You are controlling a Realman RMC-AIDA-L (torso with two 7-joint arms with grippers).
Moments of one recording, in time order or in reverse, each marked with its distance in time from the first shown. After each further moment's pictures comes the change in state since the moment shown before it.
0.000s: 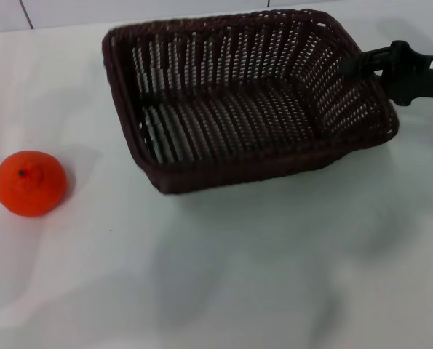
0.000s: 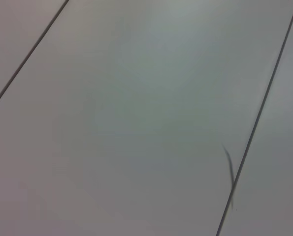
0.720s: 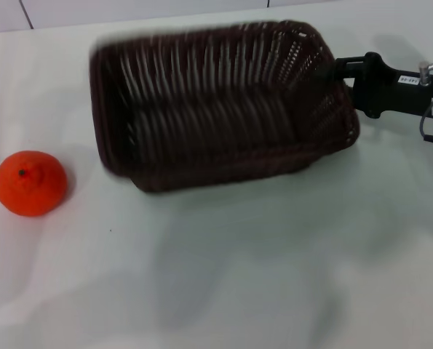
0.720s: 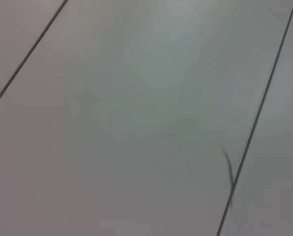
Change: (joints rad) left arm -0.002 0.000 0.000 -0.010 0.000 0.004 0.000; right arm -0.021 0.088 -0.004 0.034 0.088 -0.131 -0.008
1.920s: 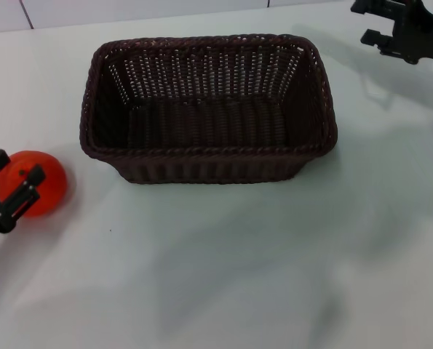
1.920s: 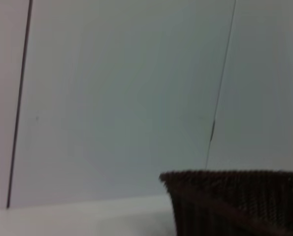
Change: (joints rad) left arm 0.130 0.090 0.591 -0.149 0.212 0.148 -0.001; right arm 0.023 -0.064 0.011 -0.010 0.108 -0.074 -0.097
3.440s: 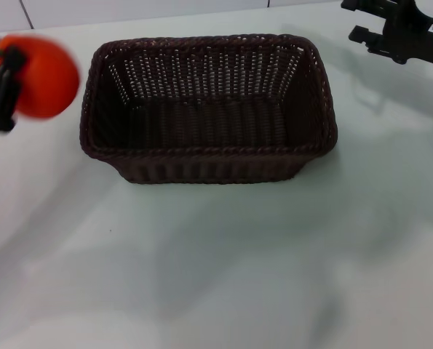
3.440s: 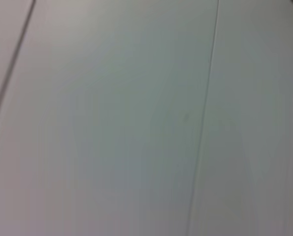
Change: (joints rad) left arm -0.156 -0.092 -0.217 -0.071 0.000 -0.193 -0.080; right arm -0.010 0.027 0.004 0.013 0.062 0.038 -0.047
